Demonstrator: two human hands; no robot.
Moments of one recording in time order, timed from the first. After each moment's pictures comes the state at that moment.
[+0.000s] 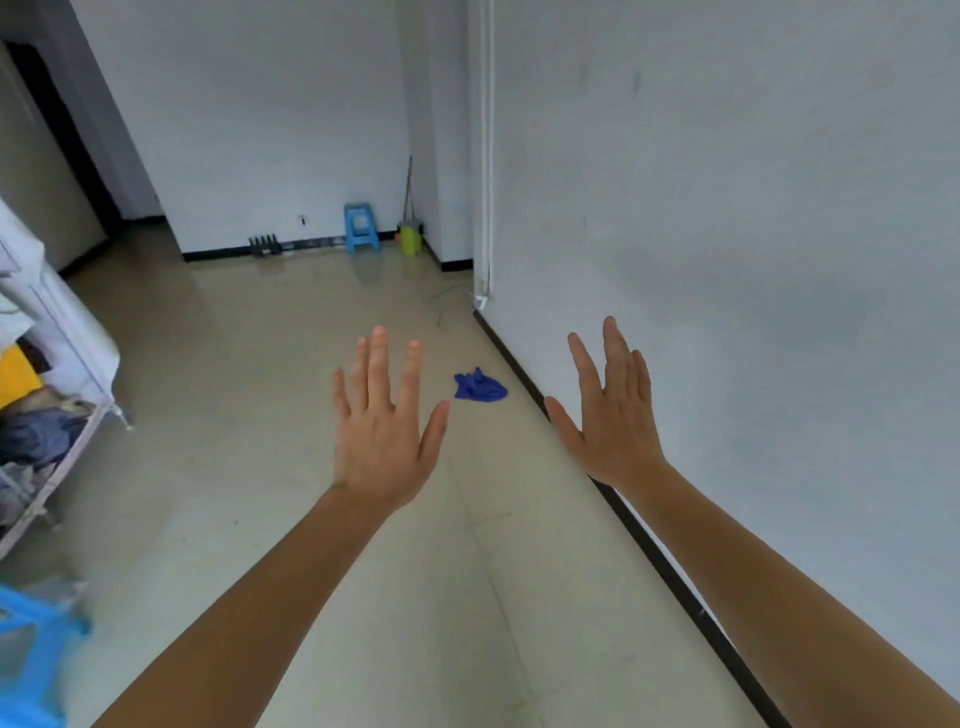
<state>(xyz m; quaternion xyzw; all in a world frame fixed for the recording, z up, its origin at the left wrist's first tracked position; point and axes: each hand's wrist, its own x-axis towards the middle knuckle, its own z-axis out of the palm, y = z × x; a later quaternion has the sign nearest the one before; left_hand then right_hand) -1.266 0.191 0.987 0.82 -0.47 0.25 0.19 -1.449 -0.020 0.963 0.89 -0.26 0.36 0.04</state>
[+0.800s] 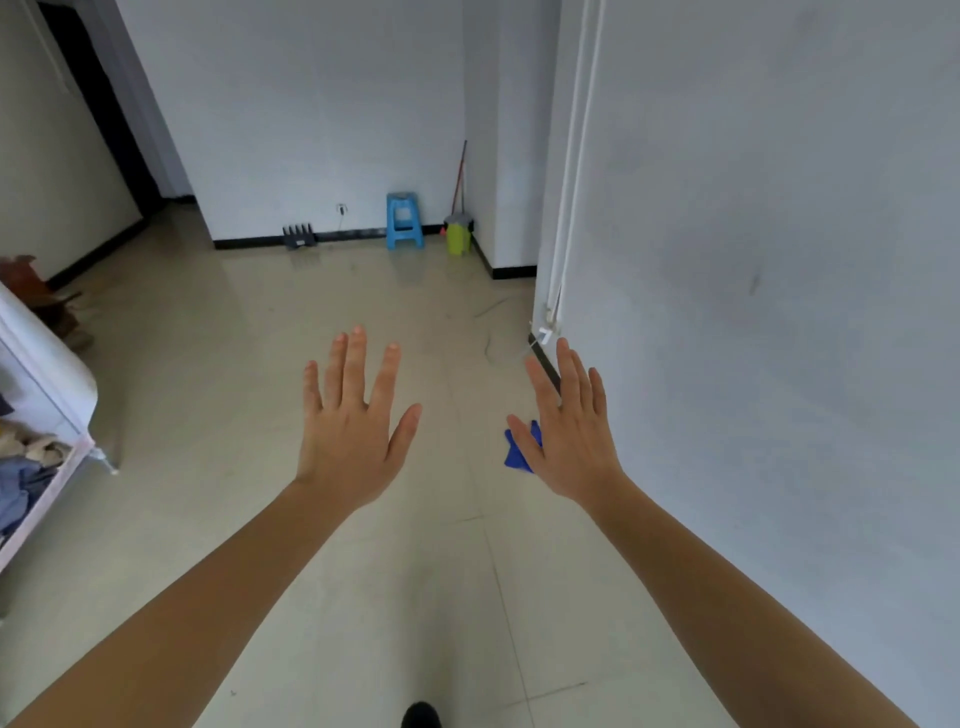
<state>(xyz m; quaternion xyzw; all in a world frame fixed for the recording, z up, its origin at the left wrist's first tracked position) -0.727 -0.133 0.976 0.85 -0.44 0.28 0.11 -0.882 -0.356 0.929 0.94 -0.21 0.28 -0.01</state>
